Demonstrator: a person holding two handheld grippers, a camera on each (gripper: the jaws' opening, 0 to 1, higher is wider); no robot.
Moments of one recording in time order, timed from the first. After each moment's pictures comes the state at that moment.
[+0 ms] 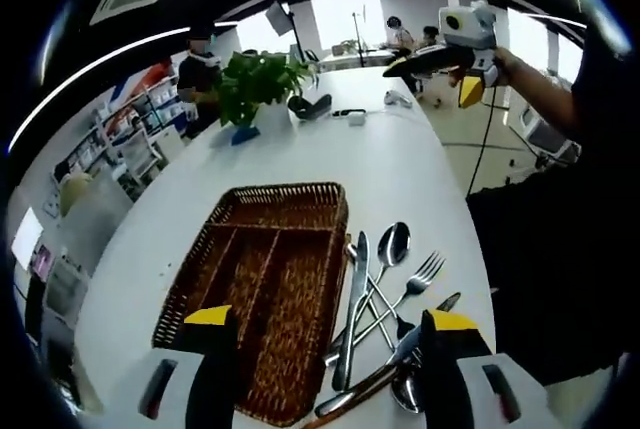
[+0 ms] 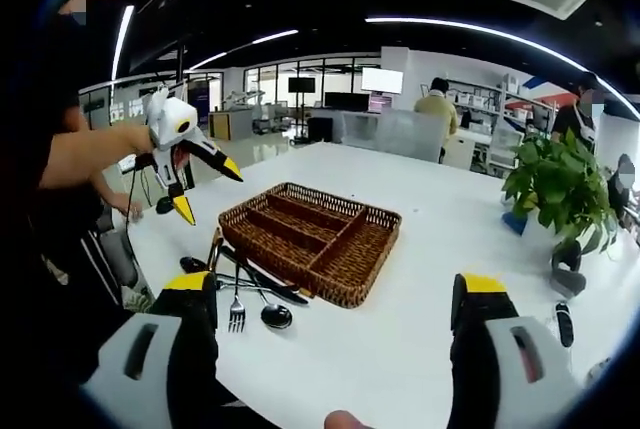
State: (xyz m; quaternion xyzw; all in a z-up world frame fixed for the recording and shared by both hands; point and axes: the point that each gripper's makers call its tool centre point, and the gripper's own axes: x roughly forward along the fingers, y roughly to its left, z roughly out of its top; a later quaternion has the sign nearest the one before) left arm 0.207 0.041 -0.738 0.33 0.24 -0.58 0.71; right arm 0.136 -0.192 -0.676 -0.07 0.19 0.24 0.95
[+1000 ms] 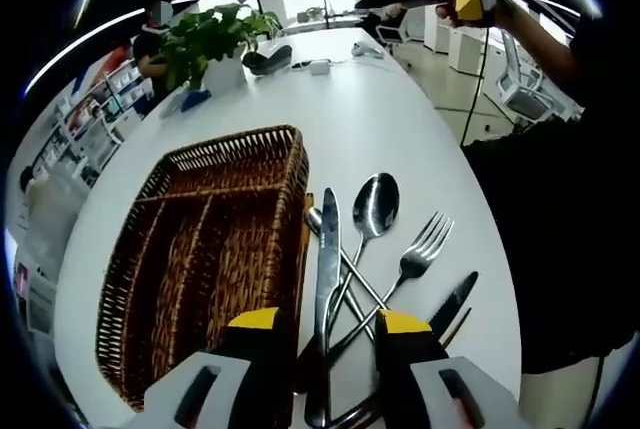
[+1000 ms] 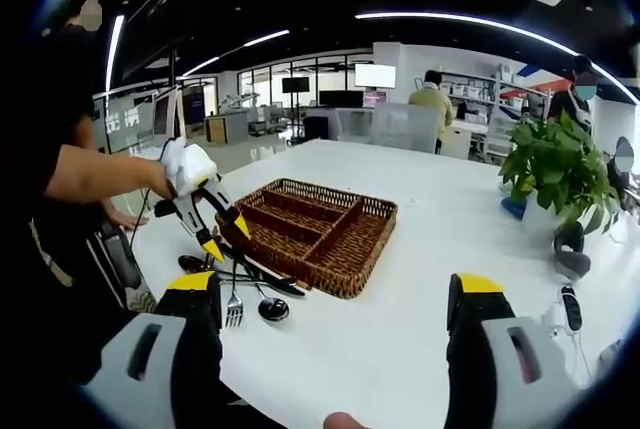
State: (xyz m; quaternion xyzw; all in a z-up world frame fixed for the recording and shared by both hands) left arm 0.204 0.009 -0.828 0.37 0.30 -0.61 0.64; right arm 0.134 -0.204 -0.689 -0.05 0.20 0.23 0.95
